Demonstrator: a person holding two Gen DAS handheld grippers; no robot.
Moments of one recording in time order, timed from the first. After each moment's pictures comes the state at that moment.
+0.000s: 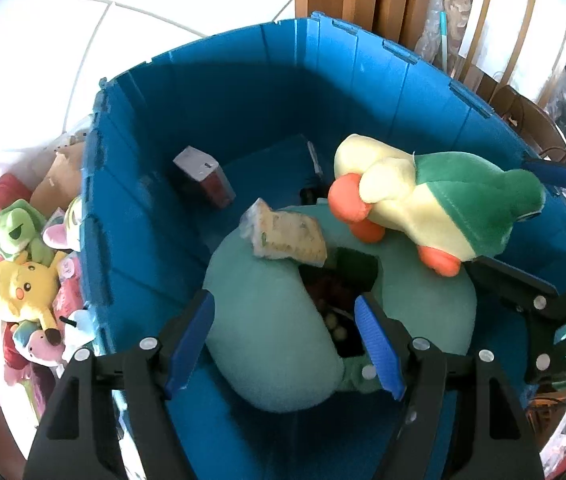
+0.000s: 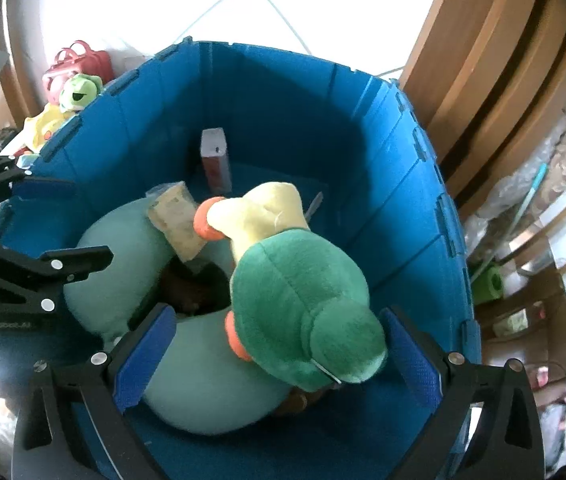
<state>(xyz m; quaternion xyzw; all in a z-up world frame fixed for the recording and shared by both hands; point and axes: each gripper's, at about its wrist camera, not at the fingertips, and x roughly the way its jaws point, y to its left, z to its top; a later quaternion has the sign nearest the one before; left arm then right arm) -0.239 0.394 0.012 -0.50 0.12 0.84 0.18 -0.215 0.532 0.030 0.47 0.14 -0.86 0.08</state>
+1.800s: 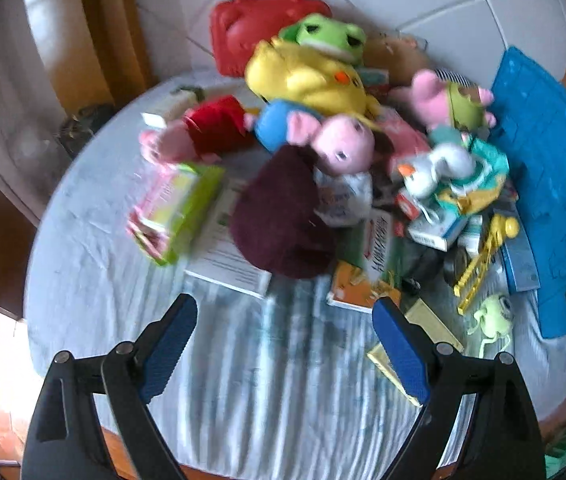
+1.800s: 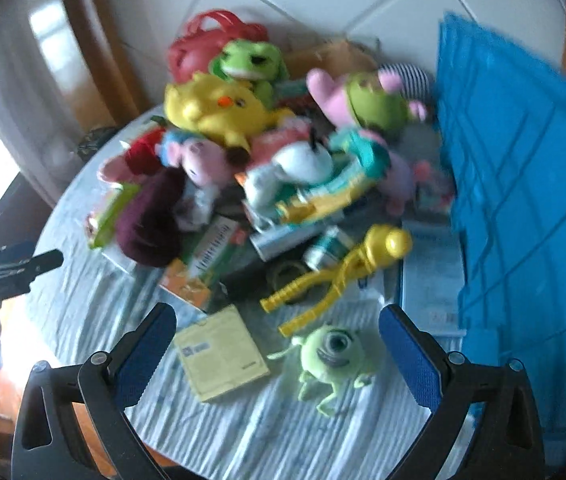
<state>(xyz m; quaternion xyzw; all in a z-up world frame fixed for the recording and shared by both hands) -0.092 -0.114 -0.135 -0.49 -0.05 0.86 -0.08 -0.142 0.160 -0.100 0.48 0.03 -0.85 0.20</state>
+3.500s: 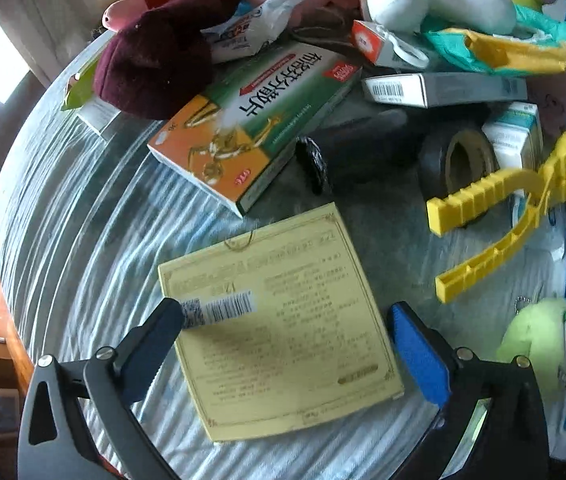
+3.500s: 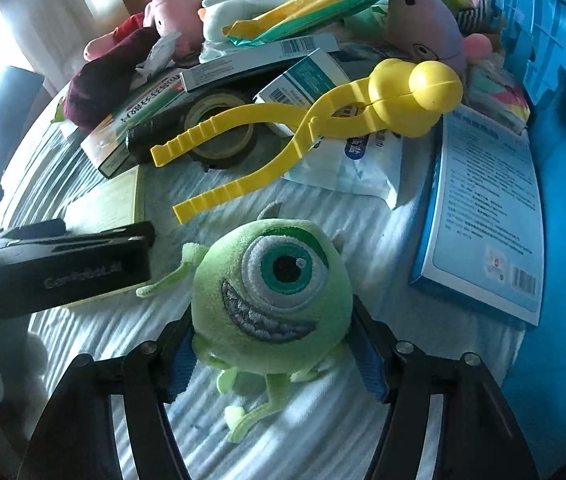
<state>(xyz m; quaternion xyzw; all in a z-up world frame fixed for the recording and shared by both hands) -0.134 0.075 -0.270 -0.57 -0.13 0.77 -0.25 -0.167 0.215 -0.261 0.54 0.12 -0.78 0.29</state>
